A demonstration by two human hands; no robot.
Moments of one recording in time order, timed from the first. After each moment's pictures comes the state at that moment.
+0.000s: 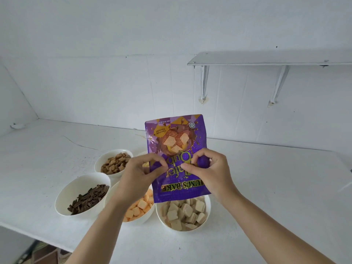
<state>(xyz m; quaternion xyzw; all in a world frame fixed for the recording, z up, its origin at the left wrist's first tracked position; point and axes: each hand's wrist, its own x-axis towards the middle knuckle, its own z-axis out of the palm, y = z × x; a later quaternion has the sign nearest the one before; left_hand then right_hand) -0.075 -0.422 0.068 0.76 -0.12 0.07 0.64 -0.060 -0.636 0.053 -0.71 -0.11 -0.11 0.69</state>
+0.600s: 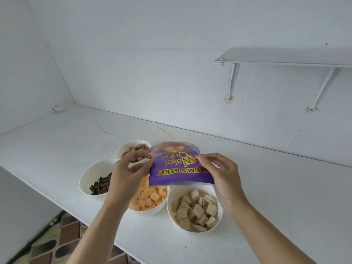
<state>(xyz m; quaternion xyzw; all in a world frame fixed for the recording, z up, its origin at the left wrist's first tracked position) -0.101 -0.394 0.058 0.71 0.08 0.18 0.67 -0.055 -0.621 0.049 -0.60 -0.03 0.01 0.80</state>
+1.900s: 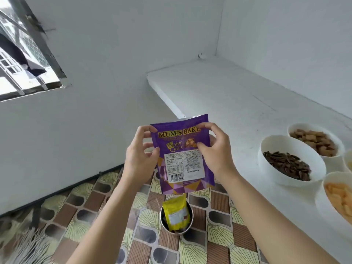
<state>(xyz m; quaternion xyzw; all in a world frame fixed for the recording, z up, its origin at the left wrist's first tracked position) -0.339 -0.004 -0.004 0.74 0.31 0.35 0.49 -0.177 -0.127 -0.014 -0.68 -0.32 0.16 0.64</state>
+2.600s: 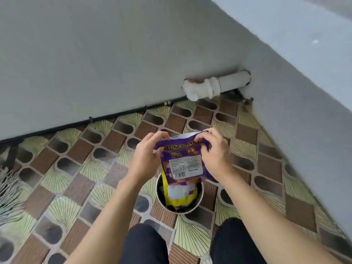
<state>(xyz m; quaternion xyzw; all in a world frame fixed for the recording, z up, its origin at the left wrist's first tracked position) -0.317 0.080 -0.447 0.83 0.37 0.25 0.34 -0.130 -0.028 -0.456 -0.76 -0.48 0.08 0.43</state>
